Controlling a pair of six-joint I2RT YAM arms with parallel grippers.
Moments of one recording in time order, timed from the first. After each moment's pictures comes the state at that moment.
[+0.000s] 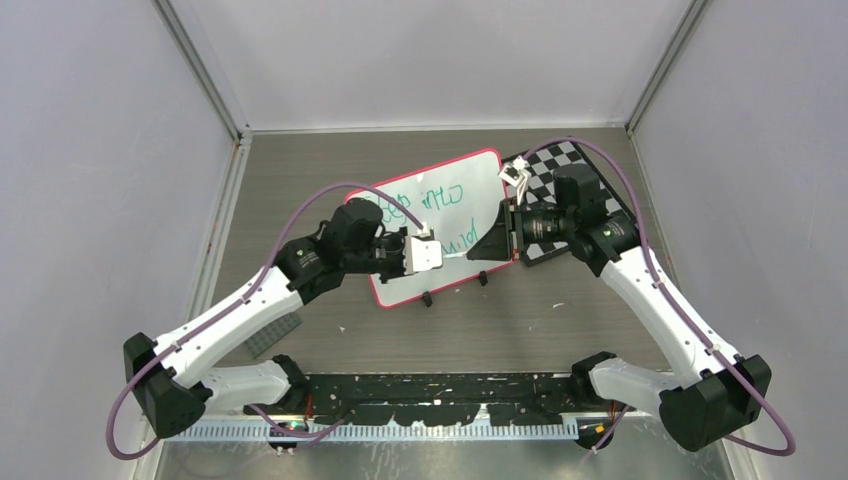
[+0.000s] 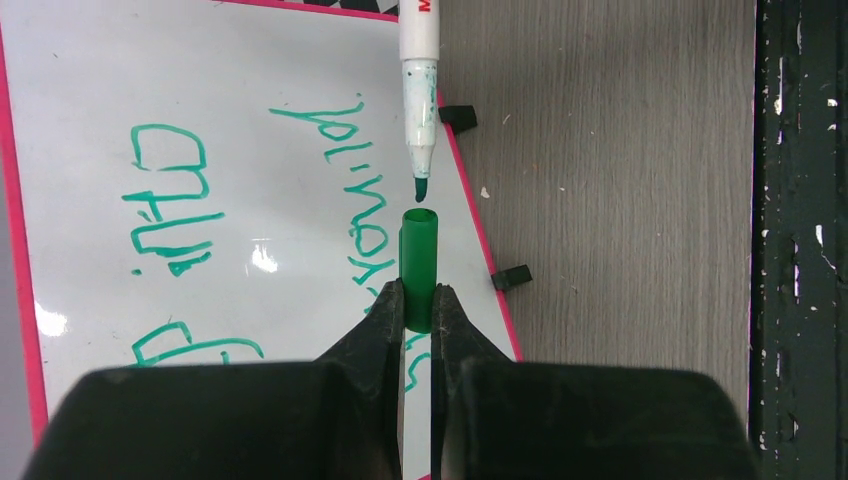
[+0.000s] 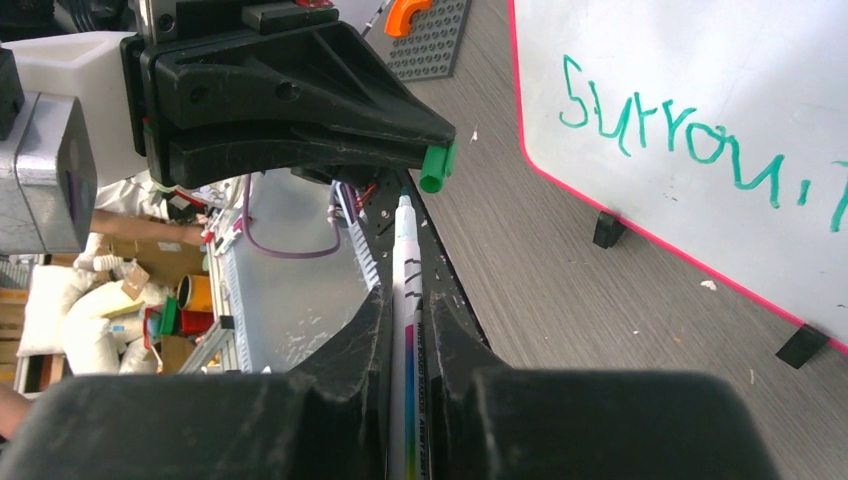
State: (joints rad) left arm -0.82 1.13 1.08 -0.52 0.37 0.68; right arm 0.38 1.11 1.07 -0.51 -0.95 0.32
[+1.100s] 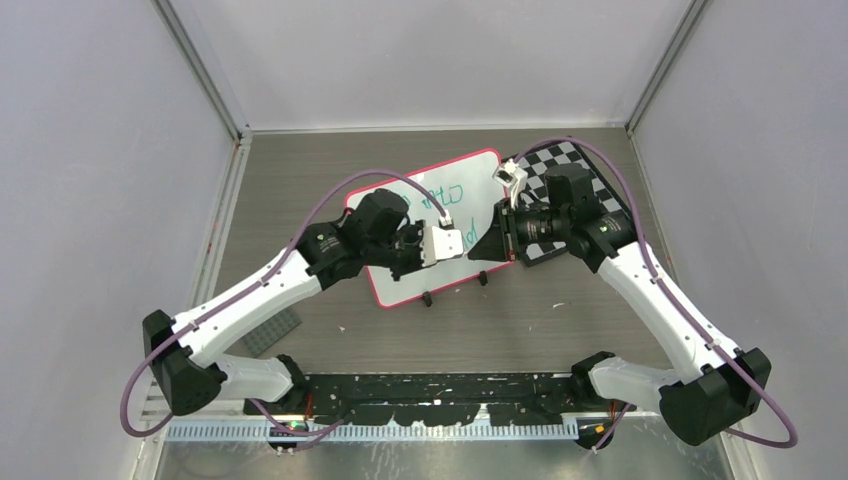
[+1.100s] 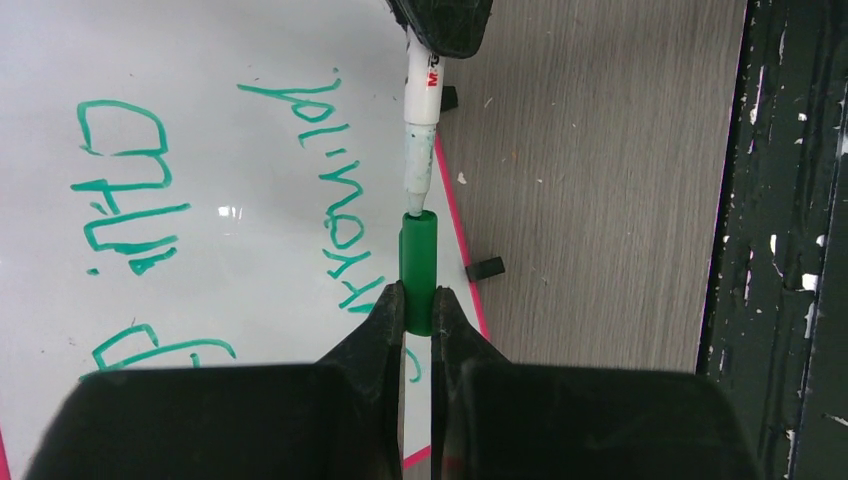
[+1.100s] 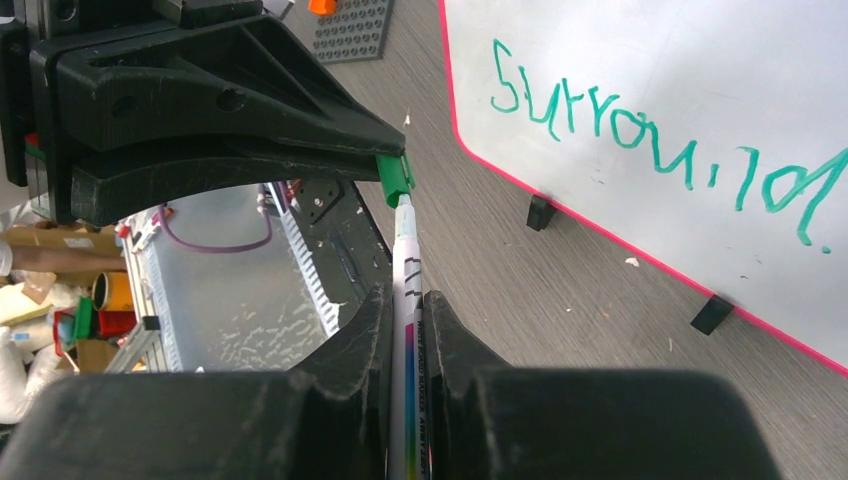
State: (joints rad) left arm -0.89 1.26 1.24 -0.66 0.27 0.58; right arm 0.42 1.14 1.11 -0.61 -0.81 0.19
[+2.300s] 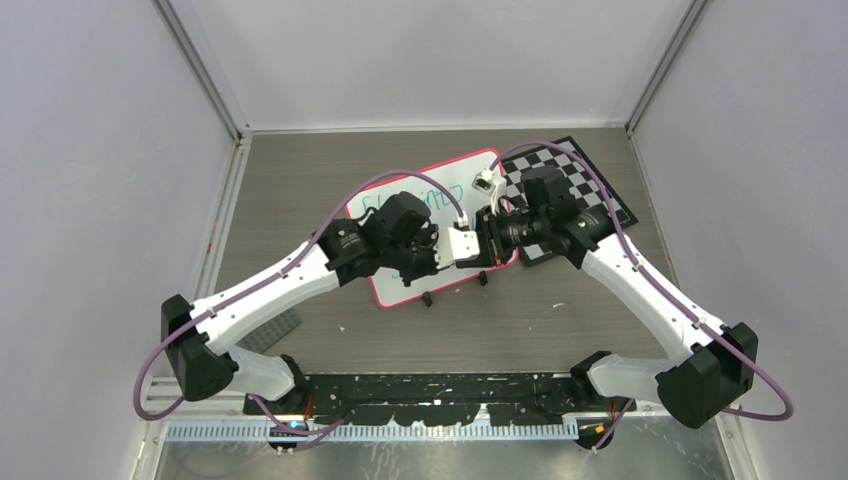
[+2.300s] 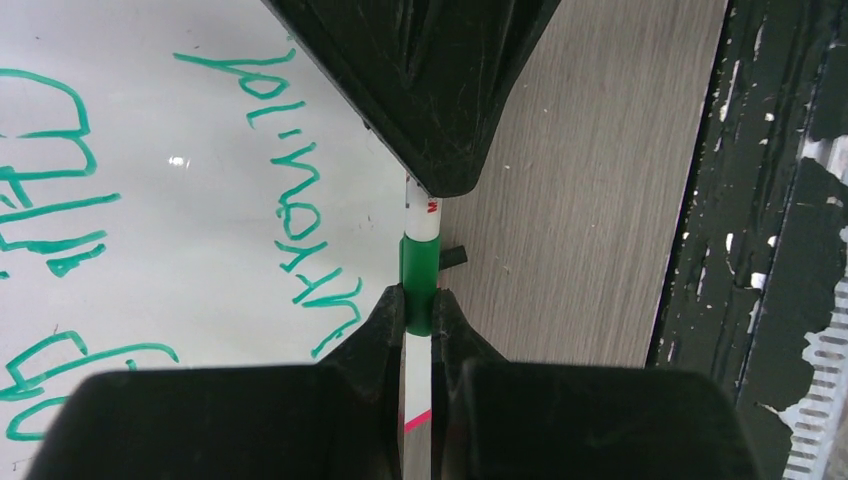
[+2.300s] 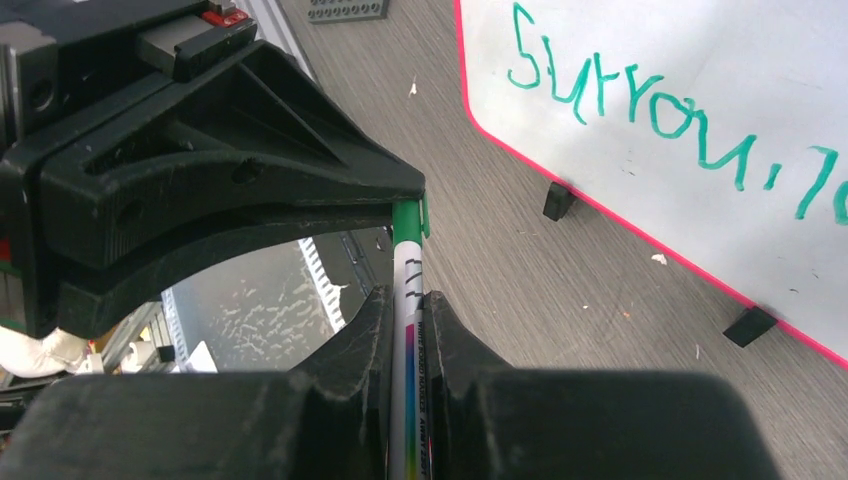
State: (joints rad) left arm -0.96 1.35 1.32 -0.73 0.21 0.47; right arm 0.52 1.22 1.12 -0.60 -0.77 0.18
